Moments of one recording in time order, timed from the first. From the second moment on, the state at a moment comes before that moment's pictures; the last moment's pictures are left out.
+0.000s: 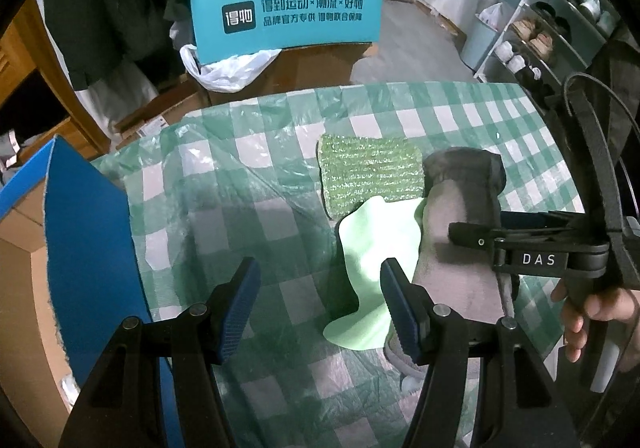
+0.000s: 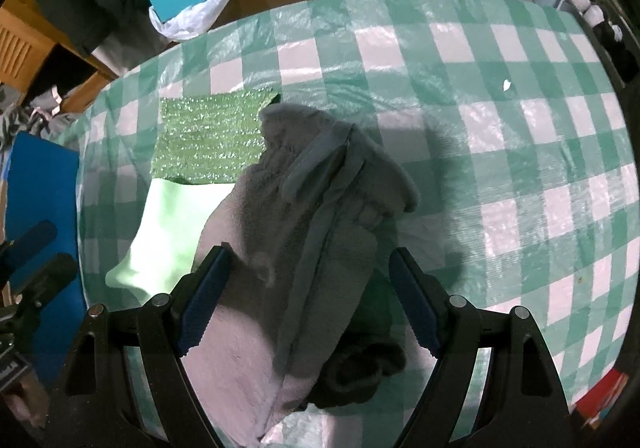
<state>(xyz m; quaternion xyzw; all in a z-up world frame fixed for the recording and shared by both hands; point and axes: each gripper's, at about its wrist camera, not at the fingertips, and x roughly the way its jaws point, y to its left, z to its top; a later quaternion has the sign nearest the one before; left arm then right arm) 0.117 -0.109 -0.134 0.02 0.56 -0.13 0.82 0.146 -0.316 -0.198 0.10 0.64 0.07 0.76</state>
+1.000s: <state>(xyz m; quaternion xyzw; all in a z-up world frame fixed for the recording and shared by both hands) 0.121 -0.128 -0.125 0.04 0.56 -0.13 0.81 0.131 -0.324 -0.135 0.09 0.58 0.13 0.80</state>
